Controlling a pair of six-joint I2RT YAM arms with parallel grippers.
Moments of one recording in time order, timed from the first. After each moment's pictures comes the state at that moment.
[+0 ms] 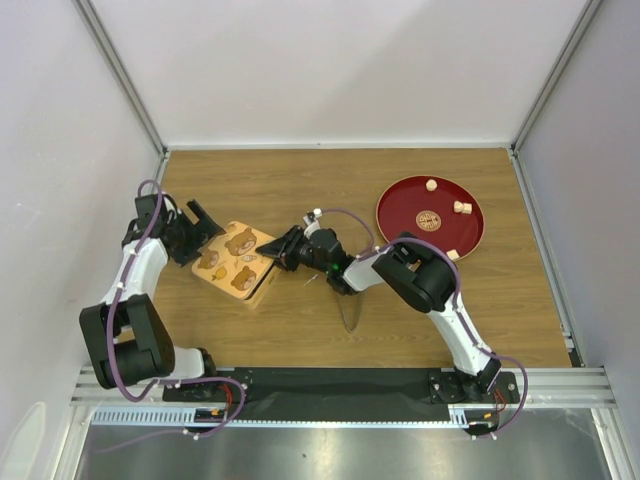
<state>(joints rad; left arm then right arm) 0.26 1.36 0.91 -0.47 0.30 -0.50 0.89 2.27 1.19 0.95 -0.20 1.49</state>
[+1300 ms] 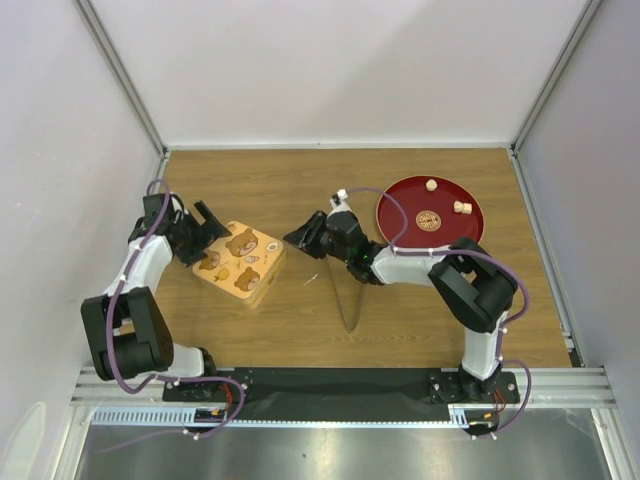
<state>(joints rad) 0.22 1.40 0.91 -0.45 0.30 -0.50 0.84 1.88 1.04 0.52 -0.03 1.19</state>
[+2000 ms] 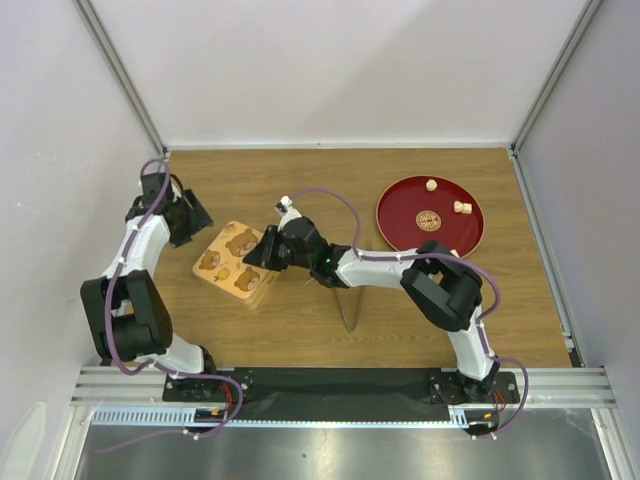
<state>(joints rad) 0.21 1.51 1.11 -0.53 0.07 -0.42 1.00 2.03 1.35 0.39 -0.12 1.01</state>
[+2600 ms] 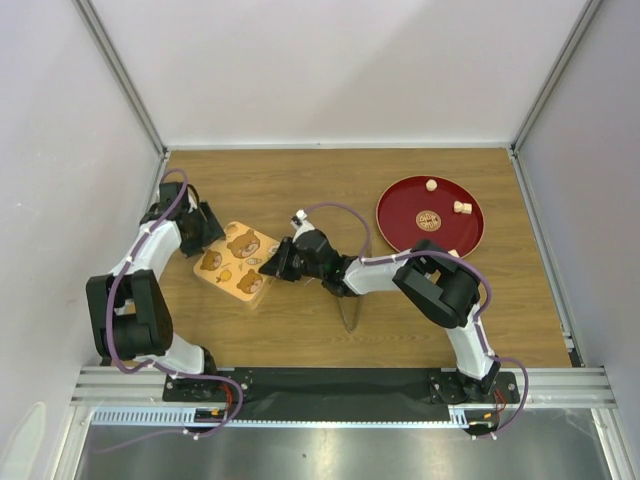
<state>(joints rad) 0.13 1.51 1.02 -0.53 0.05 -0.41 0.97 2.07 1.18 0.52 -0.13 1.07</state>
